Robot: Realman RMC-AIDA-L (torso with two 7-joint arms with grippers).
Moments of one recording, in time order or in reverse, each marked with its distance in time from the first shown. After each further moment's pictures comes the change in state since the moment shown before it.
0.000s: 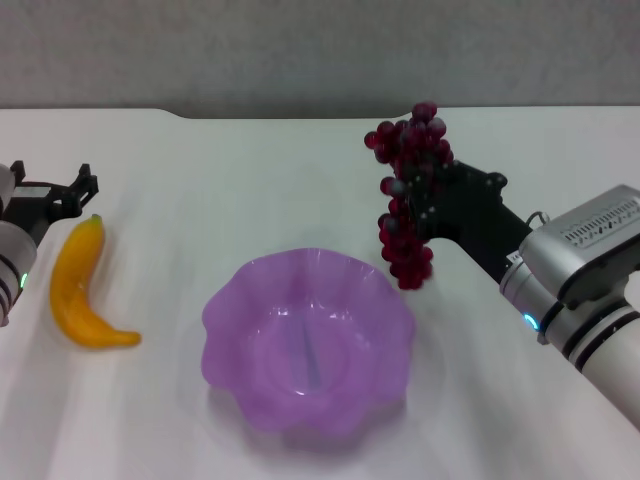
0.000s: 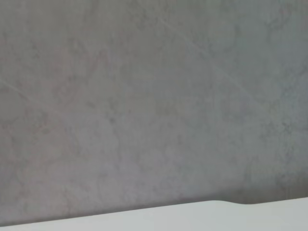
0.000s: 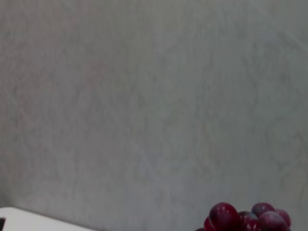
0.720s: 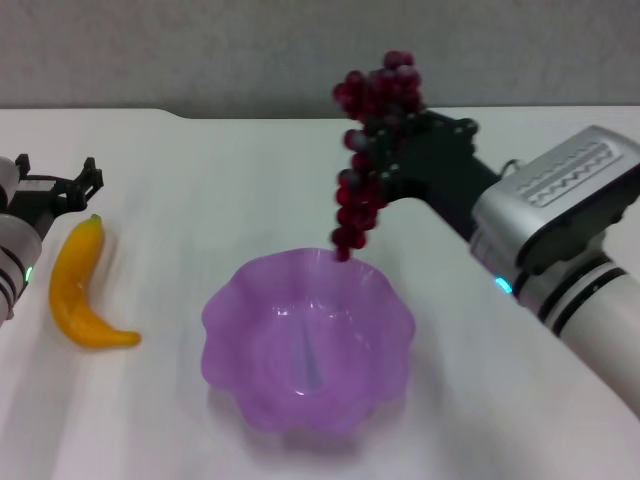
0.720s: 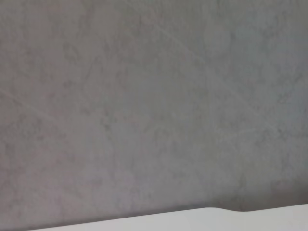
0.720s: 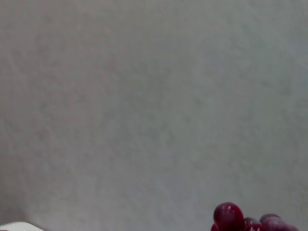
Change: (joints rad) left arm -0.008 0.000 0.000 -0.008 0.000 0.000 0.001; right arm -0.137 0.005 0.193 -0.434 -0.139 0.326 -0.252
